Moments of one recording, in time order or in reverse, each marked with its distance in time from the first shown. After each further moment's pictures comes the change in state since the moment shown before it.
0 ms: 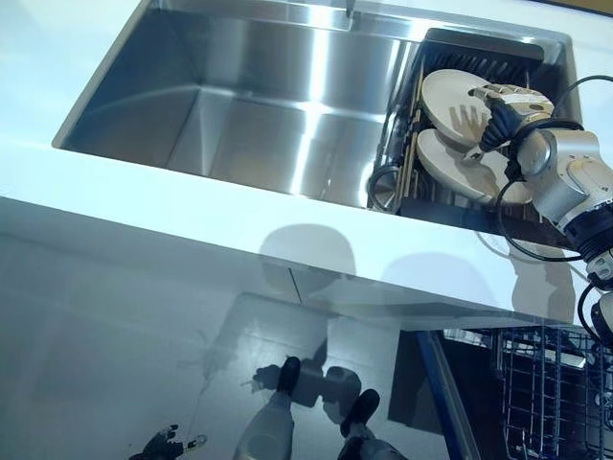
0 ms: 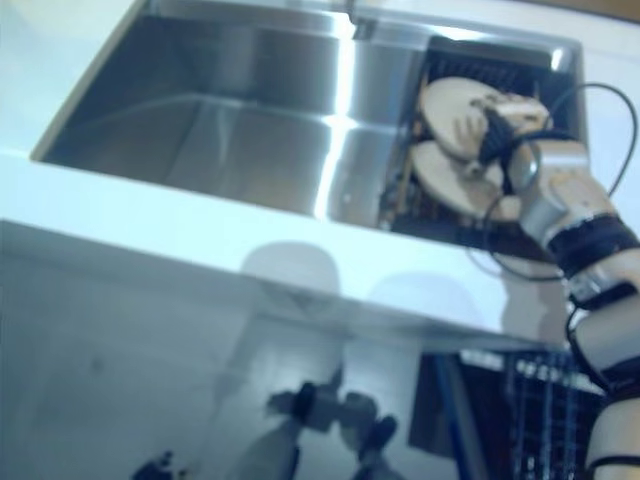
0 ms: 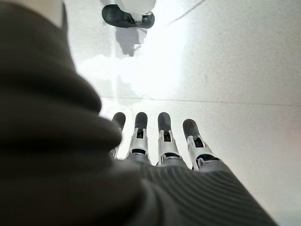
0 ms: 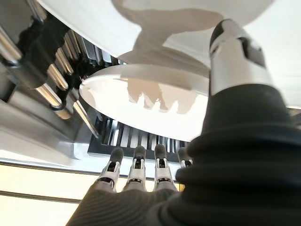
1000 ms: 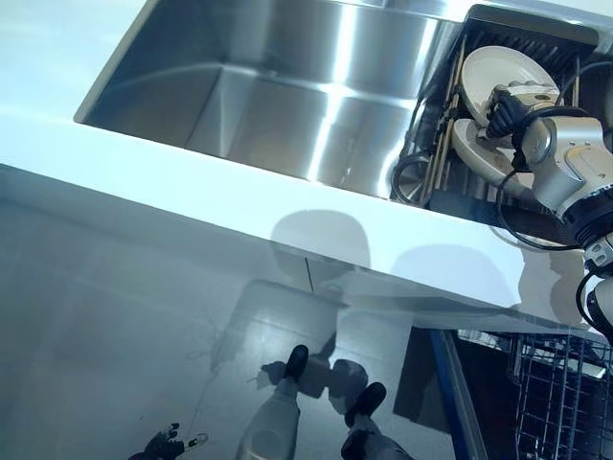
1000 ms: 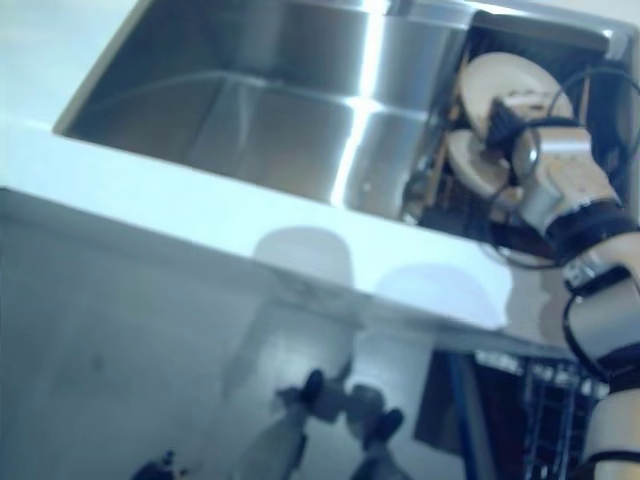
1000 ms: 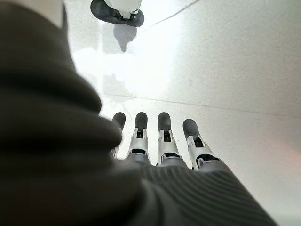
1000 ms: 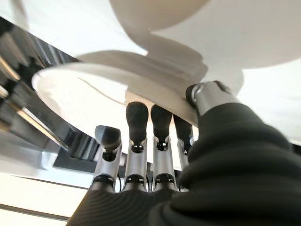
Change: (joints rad) left arm 0.001 0.000 -0.004 -0.008 -0.028 -0.010 -0.008; right arm -0.083 0.026 0.066 0.095 -0.038 0.038 0.020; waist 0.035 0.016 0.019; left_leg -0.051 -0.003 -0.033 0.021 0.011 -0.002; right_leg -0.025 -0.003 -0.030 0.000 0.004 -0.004
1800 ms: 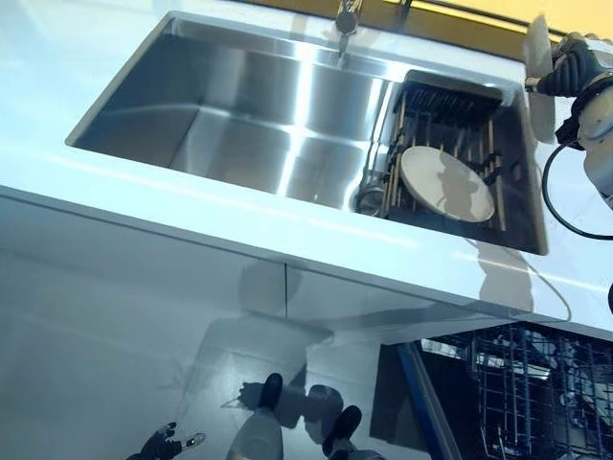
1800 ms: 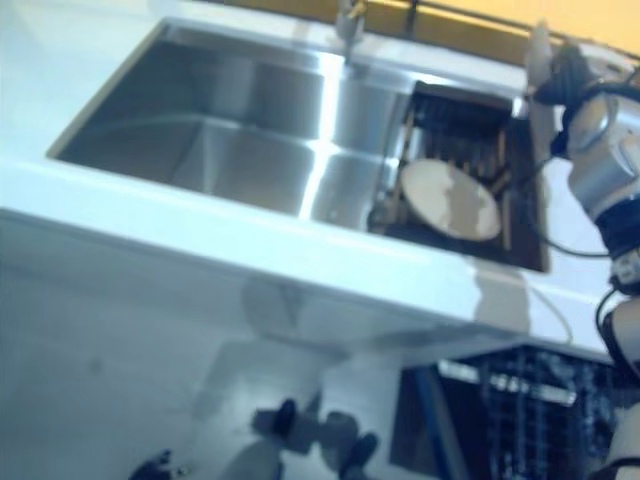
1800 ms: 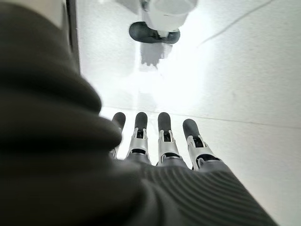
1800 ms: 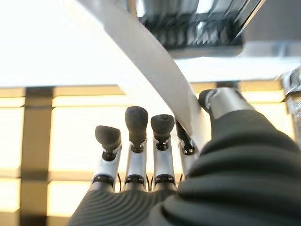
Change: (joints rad) left arm 0.010 0.002 0.023 0.011 0.016 -0.006 0.001; right arm -0.005 -0.145 -0.135 -0.081 0.240 0.058 -0.108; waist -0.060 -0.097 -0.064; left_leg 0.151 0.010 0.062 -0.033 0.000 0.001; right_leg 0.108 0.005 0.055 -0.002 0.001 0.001
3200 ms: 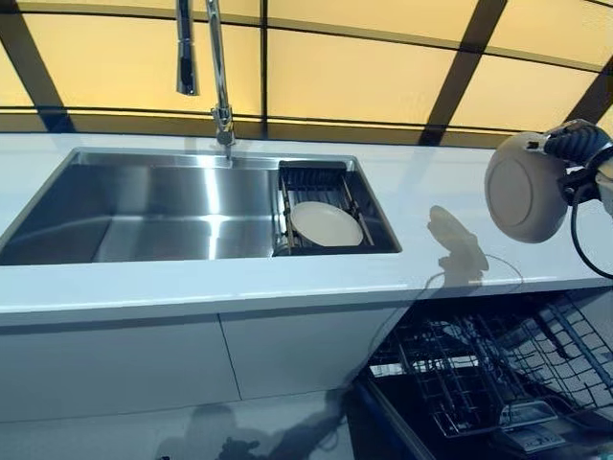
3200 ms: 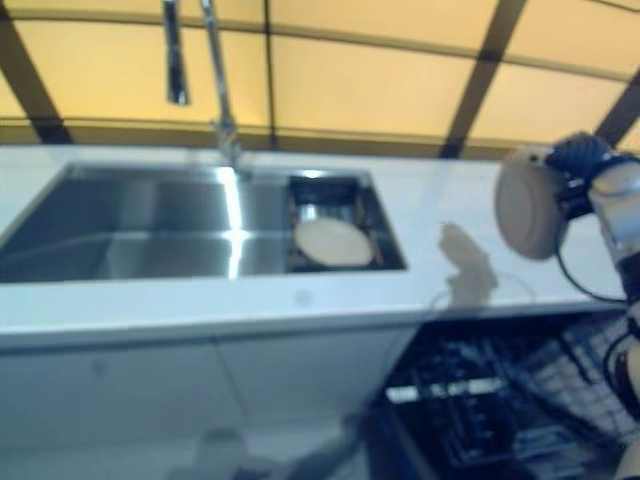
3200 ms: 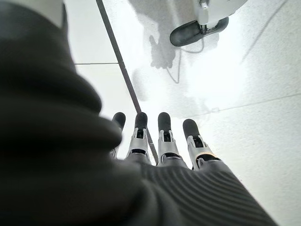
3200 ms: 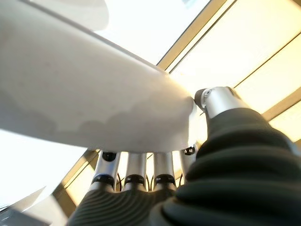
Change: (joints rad) left arm 0.043 -0.020 -0.001 0.088 0.113 0.003 0.001; right arm 0.312 -0.059 -0.292 -0.062 0.564 0.114 0.097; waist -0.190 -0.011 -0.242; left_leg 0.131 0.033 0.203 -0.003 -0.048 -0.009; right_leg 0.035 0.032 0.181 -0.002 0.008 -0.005
